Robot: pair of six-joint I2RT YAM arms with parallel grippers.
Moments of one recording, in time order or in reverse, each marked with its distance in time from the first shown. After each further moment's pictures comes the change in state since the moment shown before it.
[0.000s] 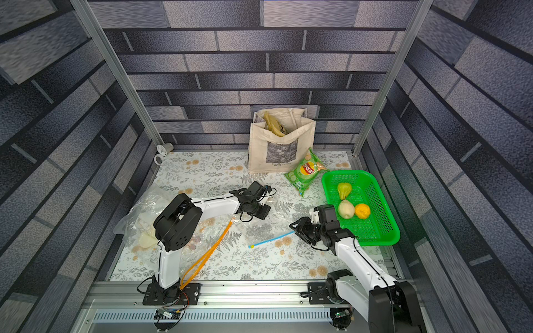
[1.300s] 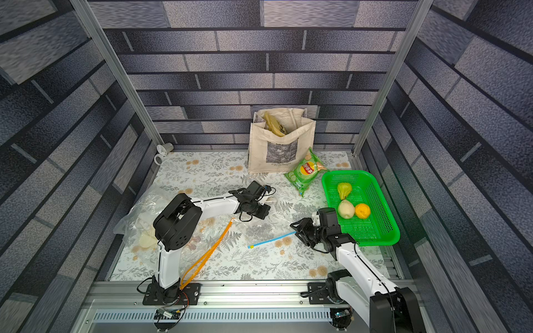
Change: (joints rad) left arm 0.013 0.000 -0.009 0.020 0.033 0.000; right arm -0.006 -0.042 -0.067 0.080 0.003 0.182
